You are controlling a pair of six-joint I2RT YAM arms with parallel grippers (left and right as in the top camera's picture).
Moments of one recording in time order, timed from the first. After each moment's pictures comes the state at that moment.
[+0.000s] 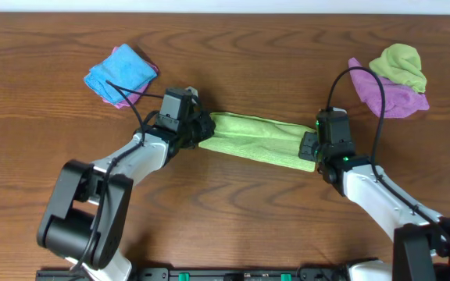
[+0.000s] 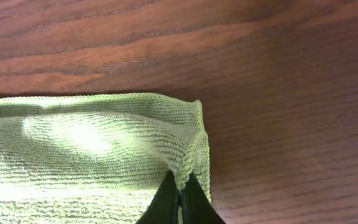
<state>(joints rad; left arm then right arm) -0.36 1.79 0.90 0.00 0.36 -0.75 0.20 1.50 0.65 -0.13 0.13 0.42</state>
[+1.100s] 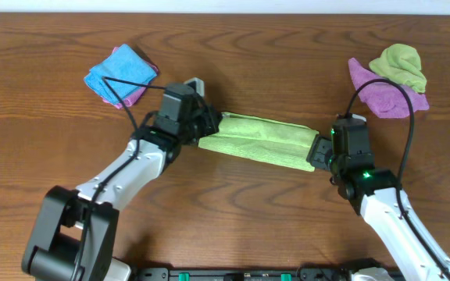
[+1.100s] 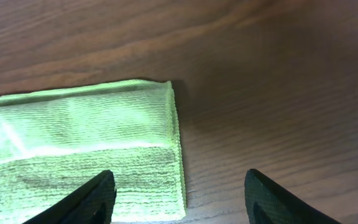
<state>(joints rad) -0.42 1.65 0.90 0.00 0.35 -0.72 0.18 1.23 0.65 -0.38 0.15 0.48</state>
